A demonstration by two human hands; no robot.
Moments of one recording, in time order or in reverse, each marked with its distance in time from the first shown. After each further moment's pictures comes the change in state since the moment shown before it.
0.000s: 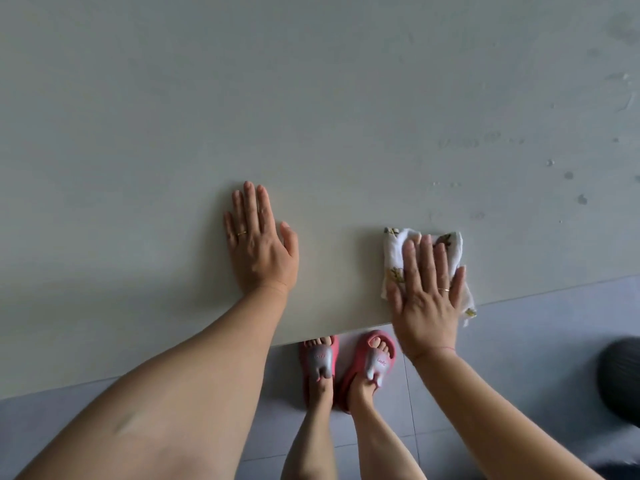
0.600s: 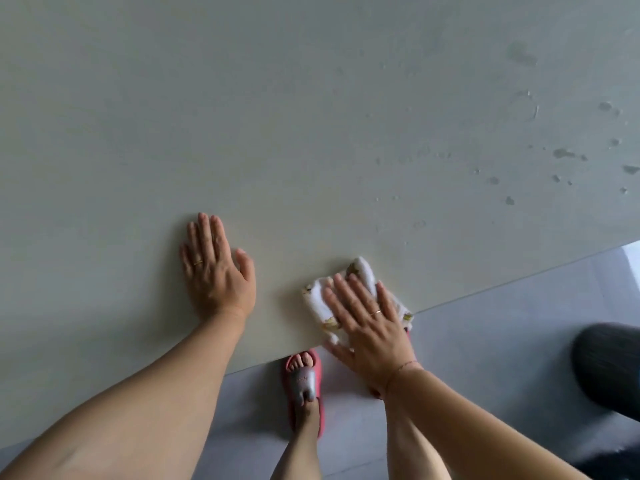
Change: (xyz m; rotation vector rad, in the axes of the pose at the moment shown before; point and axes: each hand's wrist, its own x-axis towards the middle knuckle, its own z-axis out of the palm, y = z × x) left_hand -0.002 -0.001 -0.002 0.015 -0.012 0.018; right_hand -0.018 0.018 0.008 -0.067 -0.012 -0.533
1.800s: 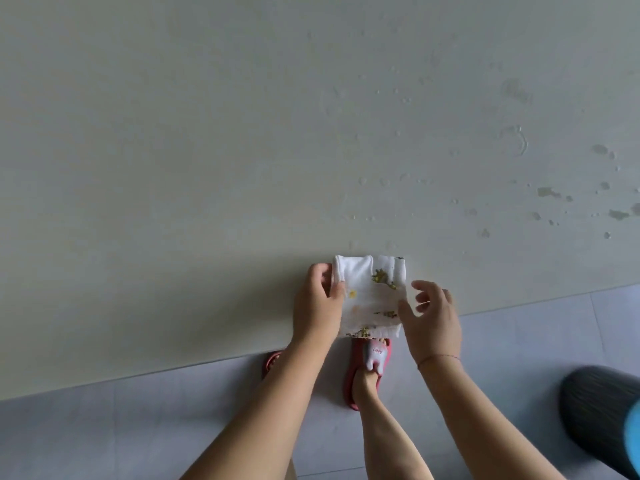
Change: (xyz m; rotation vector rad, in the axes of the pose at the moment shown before) left_hand -0.066 0.183 -0.020 -0.765 -0.346 -0.355; right_hand -0.003 0.094 -0.085 0.572 0.110 0.888
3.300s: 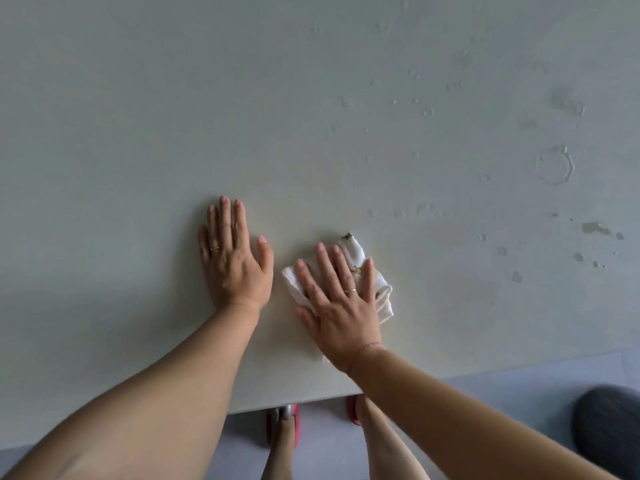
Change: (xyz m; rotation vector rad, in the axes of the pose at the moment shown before) left_hand 0.149 -0.026 -0.067 0.755 0.411 0.345; right_hand 0.048 -0.076 0.102 -0.596 -0.073 -0.945
